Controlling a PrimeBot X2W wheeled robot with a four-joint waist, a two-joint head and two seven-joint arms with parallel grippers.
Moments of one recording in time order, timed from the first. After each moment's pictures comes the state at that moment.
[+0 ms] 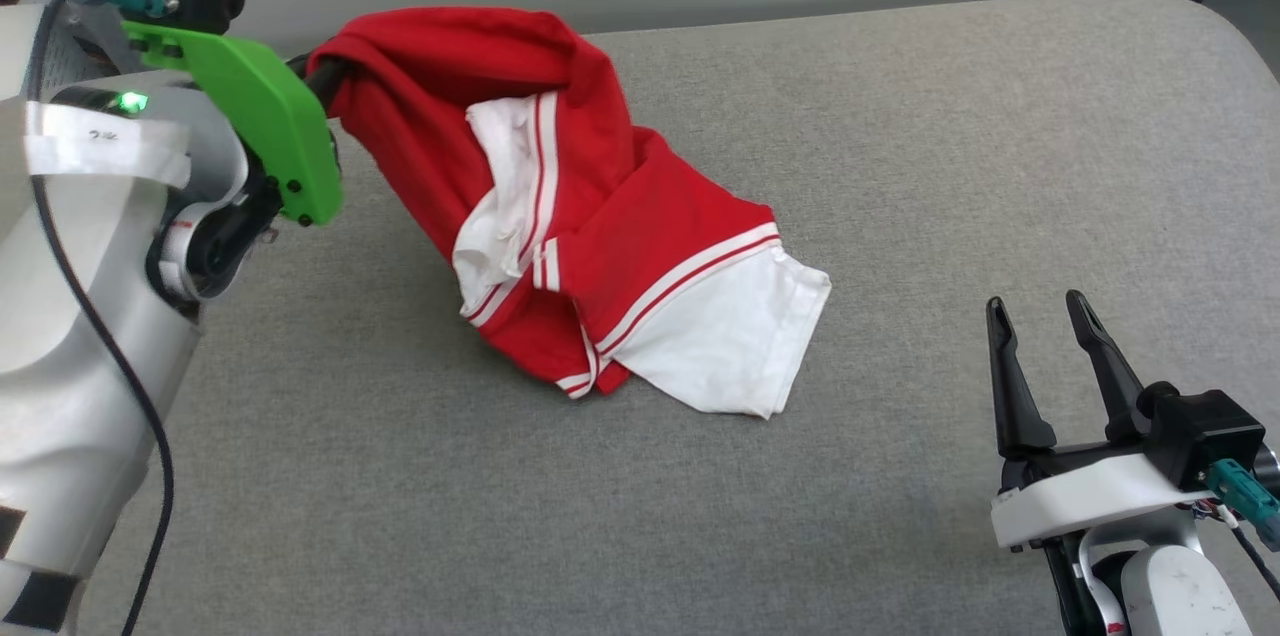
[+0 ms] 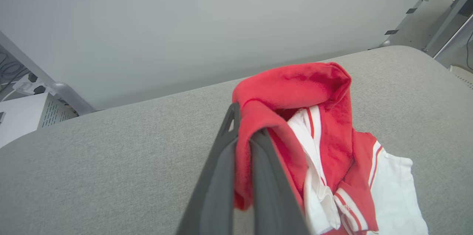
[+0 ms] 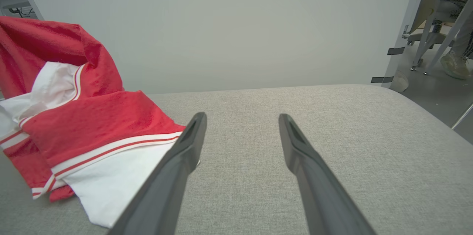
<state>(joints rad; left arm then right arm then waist) -0.87 0.55 -0.56 0.43 -0.85 -0.05 0.33 -0.08 -0.09 0.02 0.05 0.17 0.13 -0.23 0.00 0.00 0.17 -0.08</state>
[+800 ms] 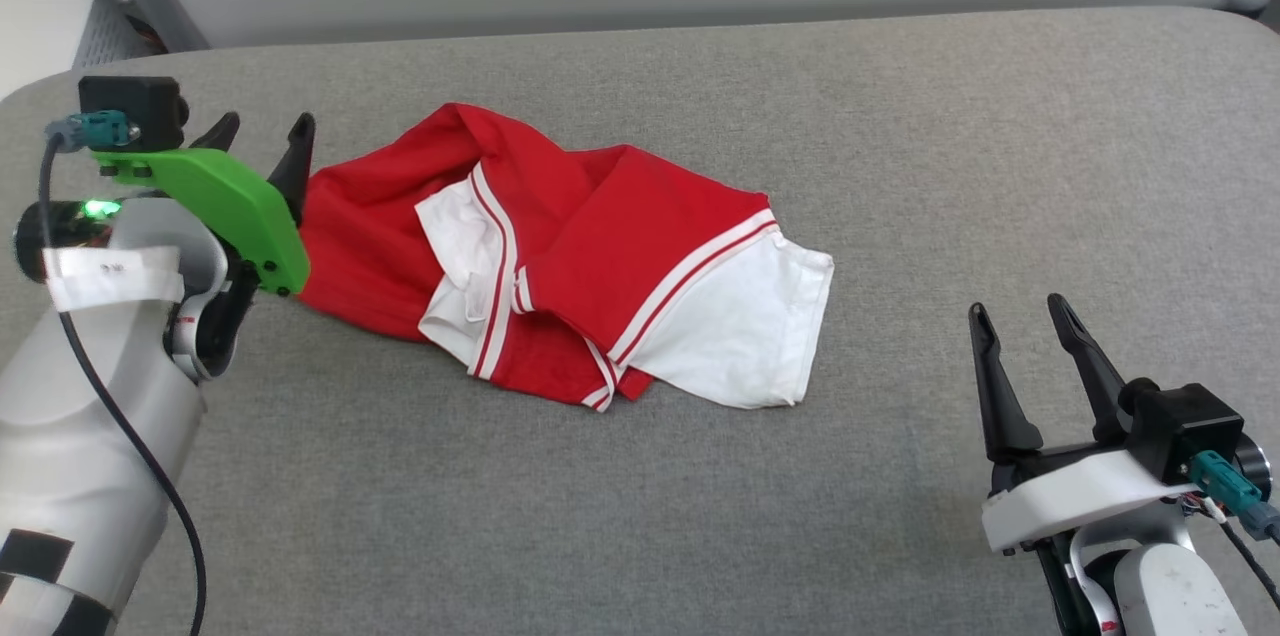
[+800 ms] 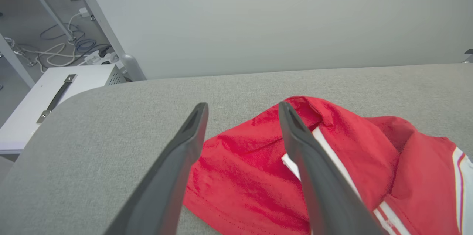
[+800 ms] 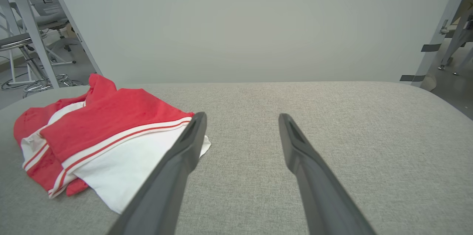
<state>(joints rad) -0.80 0.52 -0.56 0.70 -0.81 -0.05 0.02 -0.08 -0.10 0.05 0.06 0.17 0.13 -0.20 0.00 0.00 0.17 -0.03</state>
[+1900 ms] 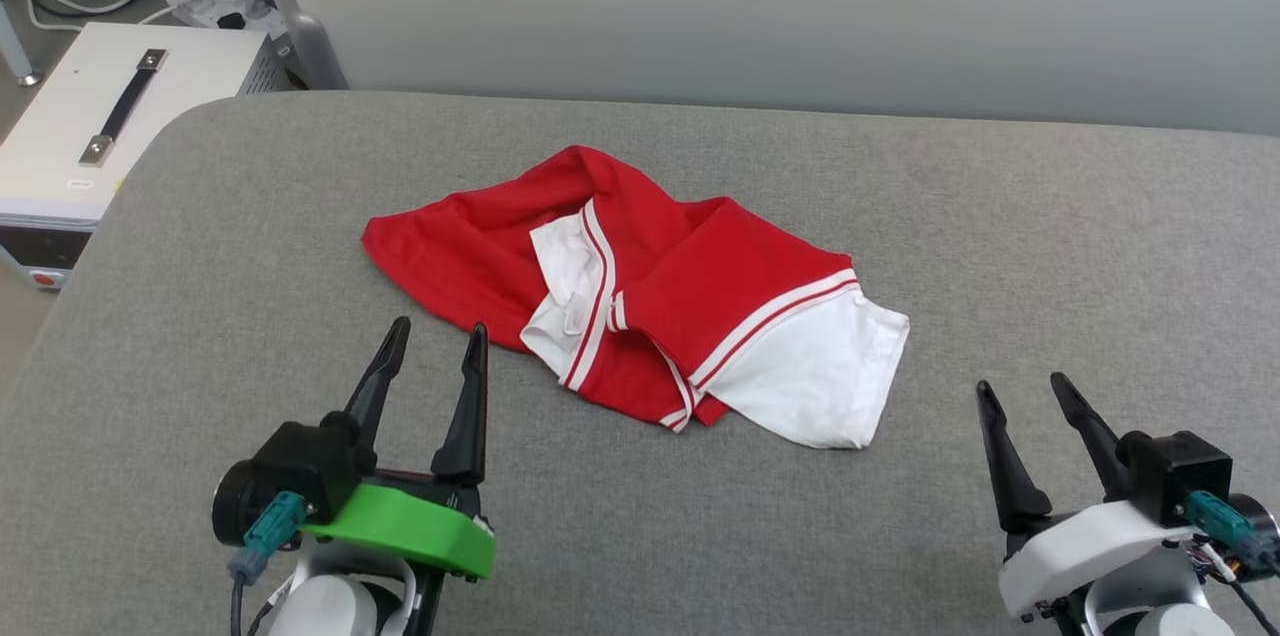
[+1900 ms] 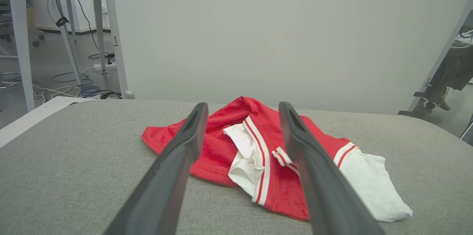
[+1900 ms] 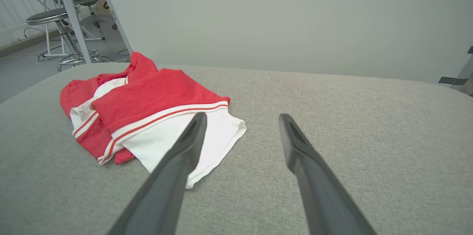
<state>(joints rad) -0.06 0.15 -0.17 0.07 -0.30 -0.08 -0.26 0.02 -0.13 0.04 0.03 0.18 0.13 -0.10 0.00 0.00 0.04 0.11</state>
